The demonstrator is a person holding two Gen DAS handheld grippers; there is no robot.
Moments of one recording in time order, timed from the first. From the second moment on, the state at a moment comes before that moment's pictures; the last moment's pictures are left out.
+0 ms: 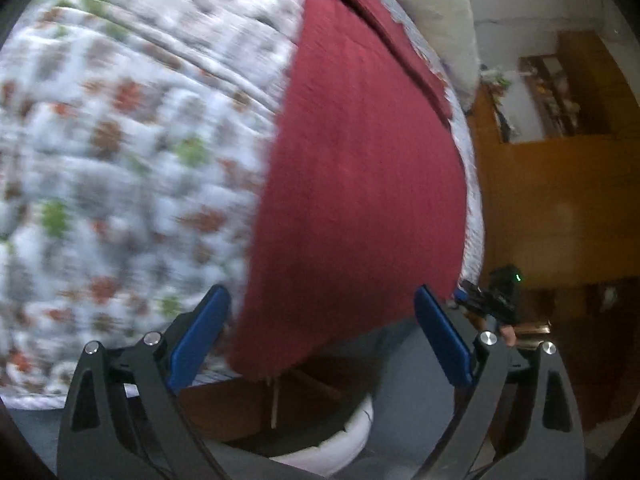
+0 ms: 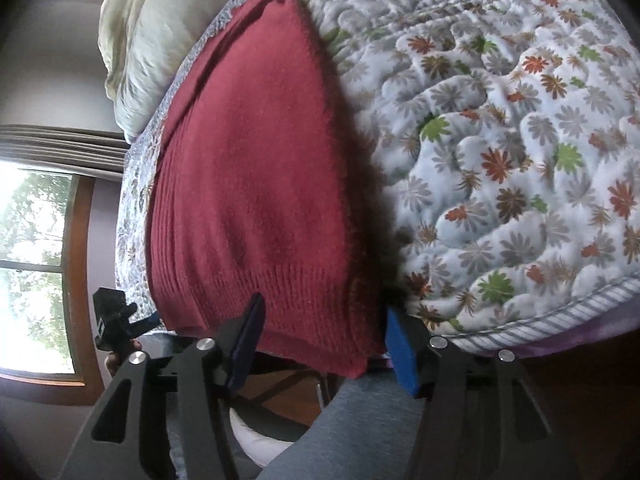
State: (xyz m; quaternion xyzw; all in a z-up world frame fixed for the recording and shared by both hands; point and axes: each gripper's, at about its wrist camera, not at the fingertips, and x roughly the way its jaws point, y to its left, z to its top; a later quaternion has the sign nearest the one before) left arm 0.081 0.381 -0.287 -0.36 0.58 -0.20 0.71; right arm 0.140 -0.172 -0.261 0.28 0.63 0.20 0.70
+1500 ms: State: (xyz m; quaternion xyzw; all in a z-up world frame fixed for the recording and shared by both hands) left arm 0.109 0.396 -0.195 -0.53 0.43 -0.29 0.67; right arm 0.167 -0.187 -0.169 0.38 0.52 0.28 0.71
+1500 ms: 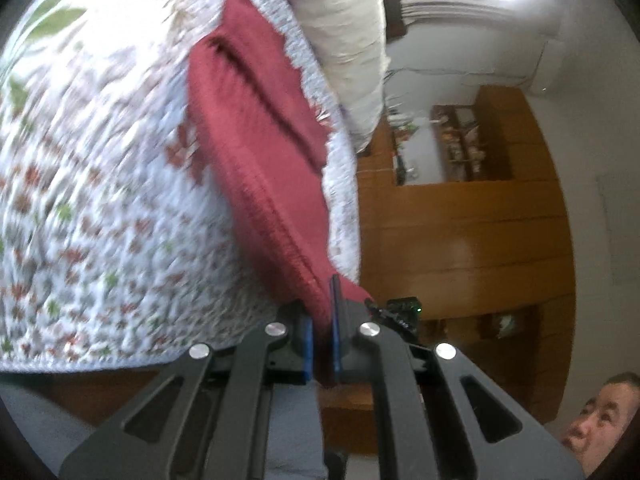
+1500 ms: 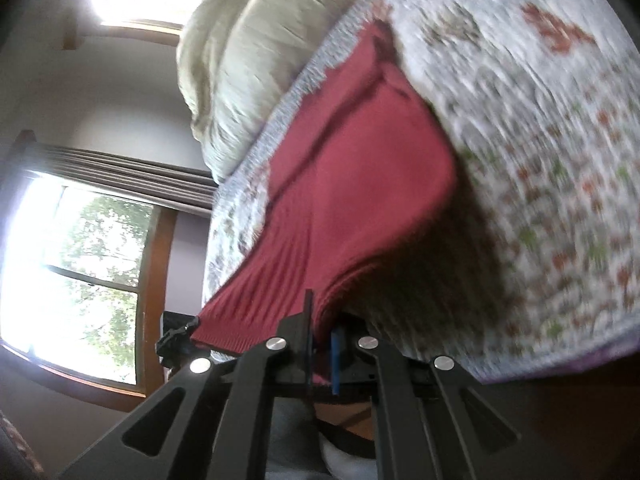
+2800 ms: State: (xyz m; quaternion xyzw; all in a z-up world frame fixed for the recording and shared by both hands) left arm 0.360 0.453 -0.243 -0.51 0.48 -0.15 0.70; right arm 0.453 -0.163 -0.213 0.33 0.55 0.21 0.74
